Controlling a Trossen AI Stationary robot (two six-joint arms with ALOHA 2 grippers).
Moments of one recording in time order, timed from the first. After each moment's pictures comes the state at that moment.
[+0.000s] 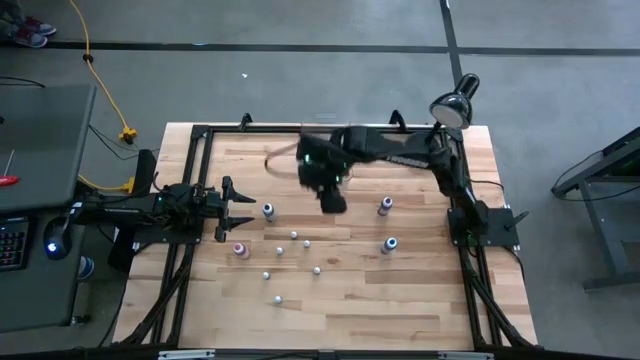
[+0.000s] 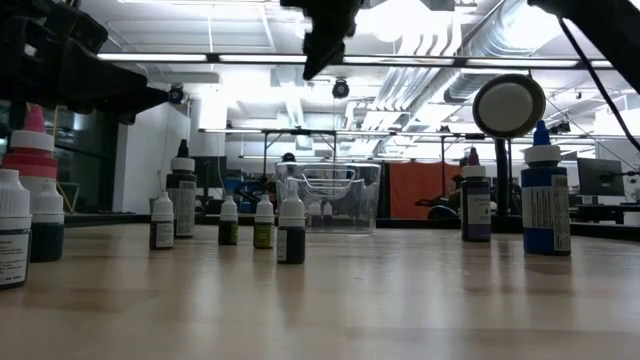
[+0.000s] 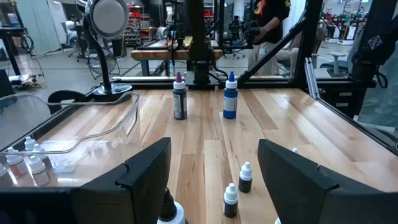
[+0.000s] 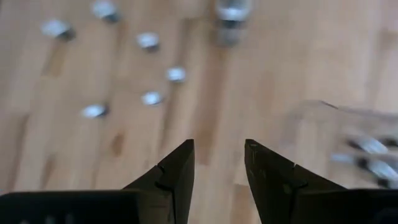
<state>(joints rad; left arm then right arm) -0.02 0.05 0.02 0.00 -0.01 0.02 -0.12 2.14 2.34 -1.36 -0.18 -0.27</state>
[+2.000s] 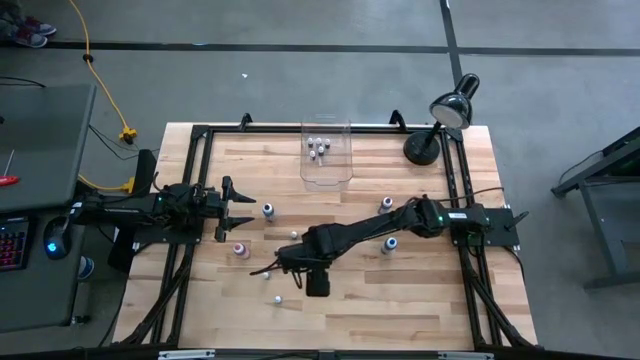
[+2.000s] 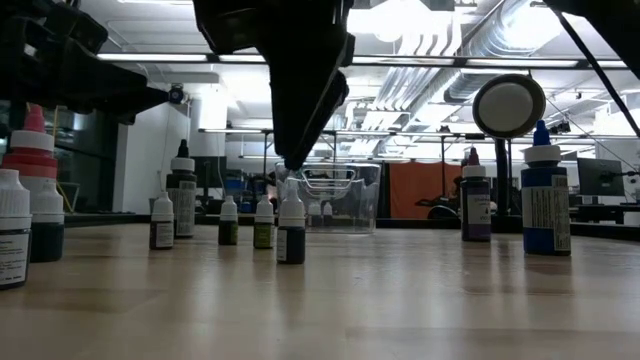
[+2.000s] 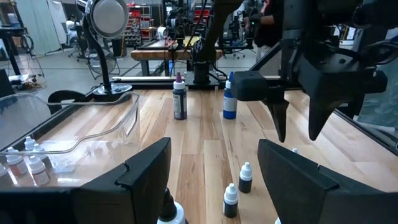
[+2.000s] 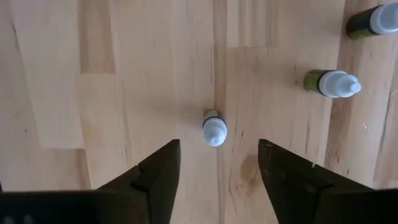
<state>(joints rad) -0.02 0.05 0.02 0.00 -0.01 0.02 0.27 2.42 2.31 -1.26 -0.05 0.31</state>
